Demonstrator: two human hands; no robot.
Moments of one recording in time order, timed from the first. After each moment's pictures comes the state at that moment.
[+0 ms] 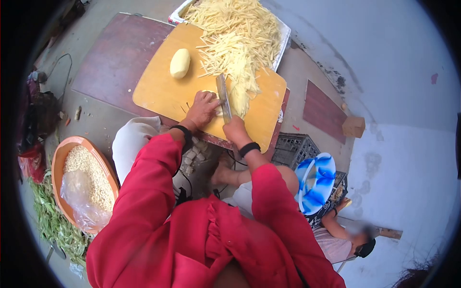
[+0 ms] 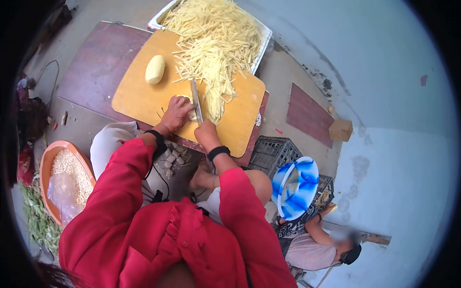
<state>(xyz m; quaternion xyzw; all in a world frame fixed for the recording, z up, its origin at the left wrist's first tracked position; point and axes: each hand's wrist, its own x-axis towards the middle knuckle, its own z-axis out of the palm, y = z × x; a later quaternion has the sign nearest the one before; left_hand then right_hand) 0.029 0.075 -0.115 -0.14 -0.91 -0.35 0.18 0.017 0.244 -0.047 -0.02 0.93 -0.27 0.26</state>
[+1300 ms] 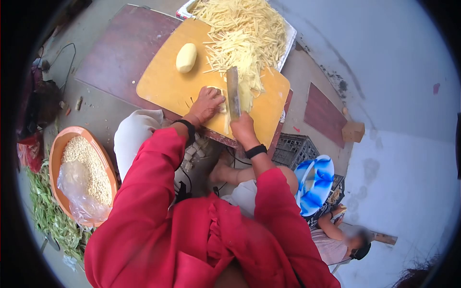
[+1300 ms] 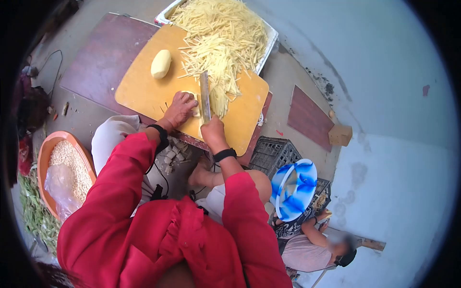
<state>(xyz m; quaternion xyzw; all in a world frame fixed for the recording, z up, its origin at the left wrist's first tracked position) 0.031 0.076 -0.123 -0.14 -0.90 -0.35 0.20 0.022 0.251 -0.040 -0.03 0.95 -0.27 0.17</state>
